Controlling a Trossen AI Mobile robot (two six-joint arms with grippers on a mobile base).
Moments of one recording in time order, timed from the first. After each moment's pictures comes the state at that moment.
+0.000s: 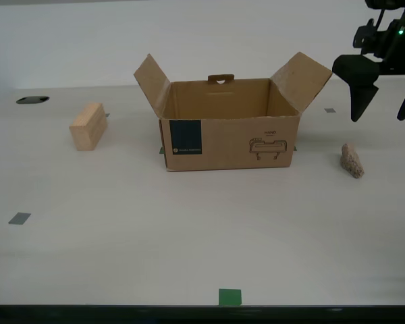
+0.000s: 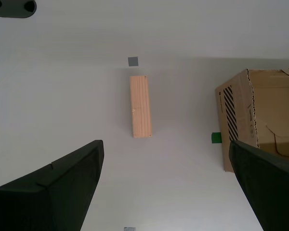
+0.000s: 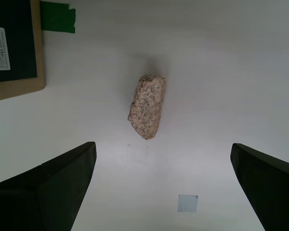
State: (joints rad) arm 0 0.11 1.66 1.00 -0.79 -0.06 0.03; arm 1 -0.07 1.50 1.65 -1.15 0.08 -0.07
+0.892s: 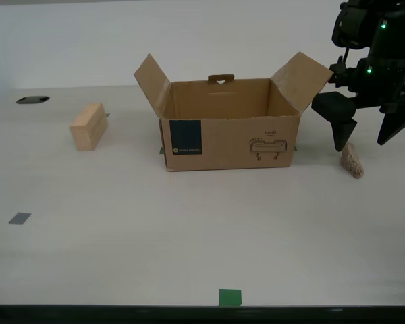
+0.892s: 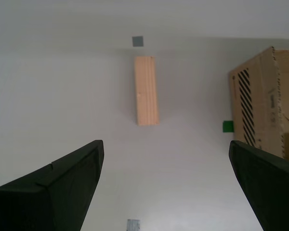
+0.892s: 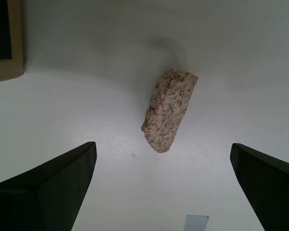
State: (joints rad) arm 0 0.20 1.79 0.96 -0.68 0.01 0.04; arm 1 -0.07 1.51 1.53 -1.10 0.06 -0.07
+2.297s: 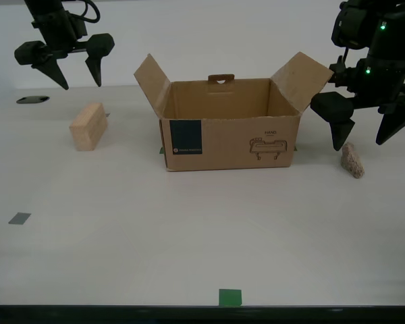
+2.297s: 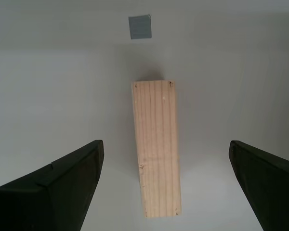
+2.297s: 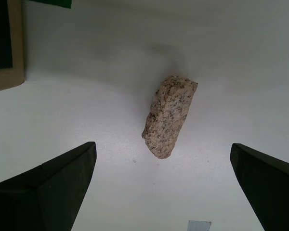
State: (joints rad) arm 0 0.20 1.79 0.95 -0.65 0.01 0.05; arm 1 -0.07 2.17 1.80 -0.95 0.04 -0.05
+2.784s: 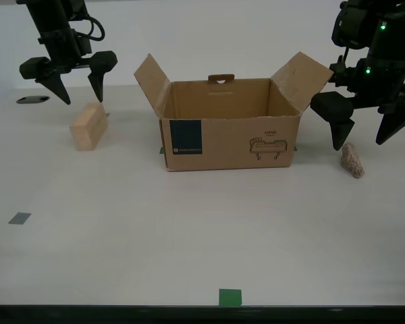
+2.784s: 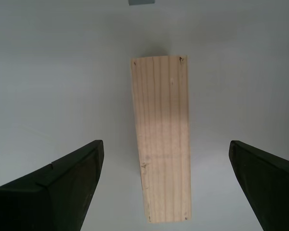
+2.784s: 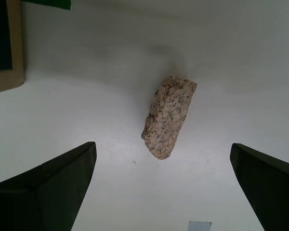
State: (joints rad) arm 0 0.20 1.79 0.95 -0.65 0.01 0.06; arm 1 -0.07 2.22 1.78 -0.96 0.04 -0.04
